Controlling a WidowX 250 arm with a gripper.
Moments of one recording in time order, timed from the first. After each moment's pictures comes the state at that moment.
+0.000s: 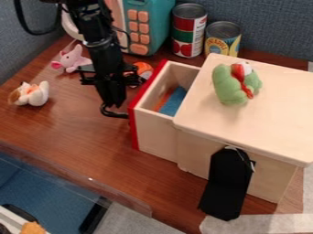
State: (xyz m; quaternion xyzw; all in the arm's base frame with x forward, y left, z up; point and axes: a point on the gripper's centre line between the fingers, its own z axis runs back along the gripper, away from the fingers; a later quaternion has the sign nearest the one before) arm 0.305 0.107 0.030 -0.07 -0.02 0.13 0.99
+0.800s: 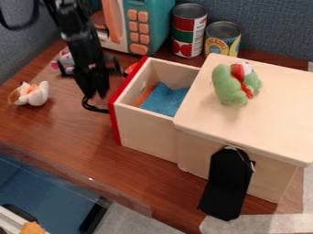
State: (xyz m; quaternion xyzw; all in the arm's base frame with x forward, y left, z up) arm 0.303 0.132 0.061 -0.03 -0.07 0.17 0.98
